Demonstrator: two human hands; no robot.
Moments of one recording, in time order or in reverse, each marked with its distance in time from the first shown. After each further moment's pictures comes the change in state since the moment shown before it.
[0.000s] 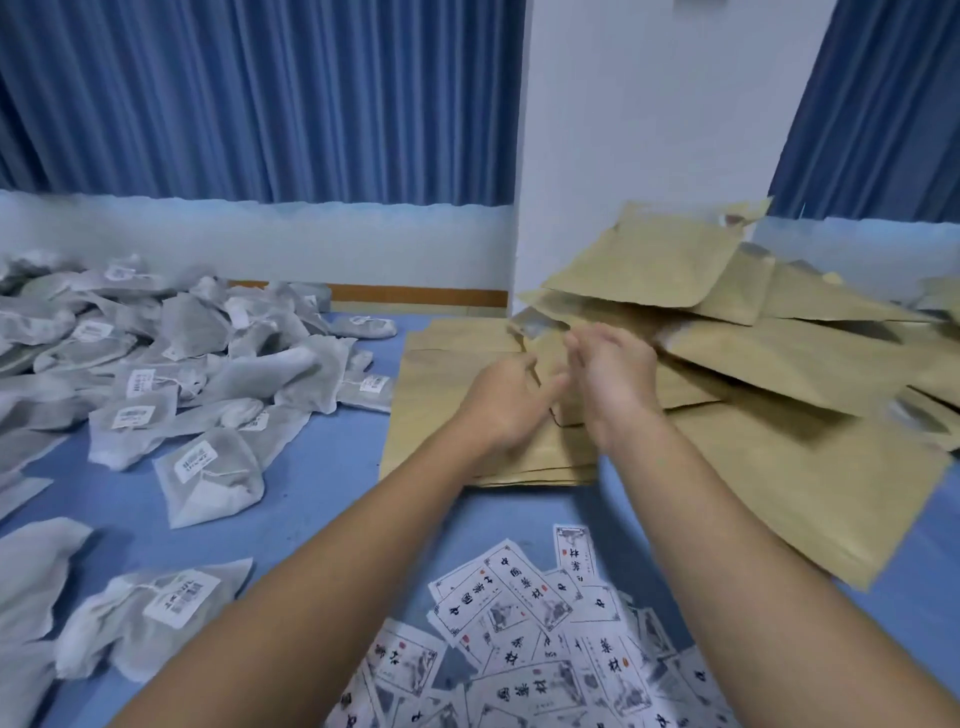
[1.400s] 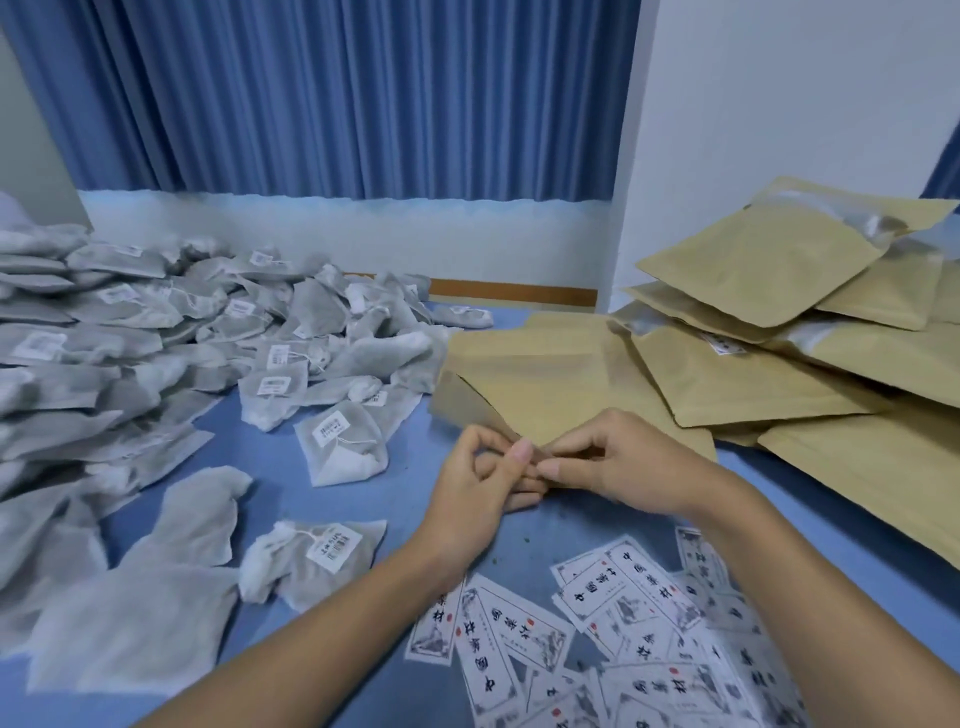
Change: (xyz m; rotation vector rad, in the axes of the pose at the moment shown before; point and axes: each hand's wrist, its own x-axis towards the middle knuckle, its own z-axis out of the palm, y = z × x) left_hand -0.112 -0.124 -0.026 -0.942 0.224 -0.161; right_hand -0.053 0.057 0.015 -0.870 -1.152 -0.284
